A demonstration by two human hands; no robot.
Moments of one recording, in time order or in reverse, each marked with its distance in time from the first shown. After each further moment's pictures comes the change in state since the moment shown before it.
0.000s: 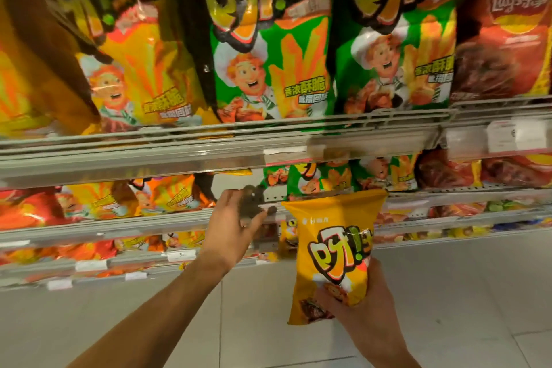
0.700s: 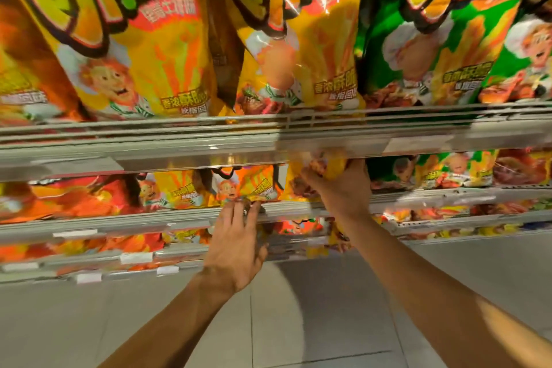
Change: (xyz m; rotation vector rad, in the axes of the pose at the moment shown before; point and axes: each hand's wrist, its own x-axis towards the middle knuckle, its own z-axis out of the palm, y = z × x) left_hand -0.023 -0.142 -0.077 0.705 -0.152 0.177; right_hand 0.092 -0.155 0.183 -0.213 0.230 -0.177
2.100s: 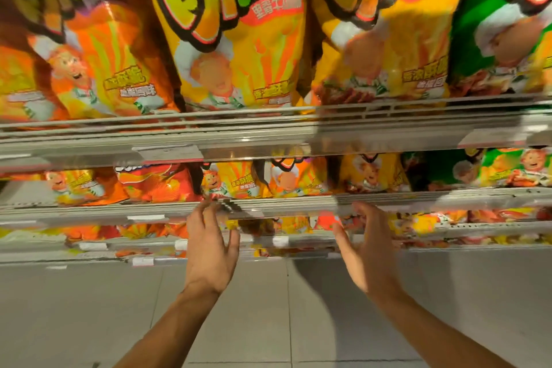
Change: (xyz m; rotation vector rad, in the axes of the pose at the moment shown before) left_hand -0.065 -0.109 -0.005 -0.502 0.402 -0.370; right_hand -0.116 0.032 0.043 -0.032 -0.092 -0.237
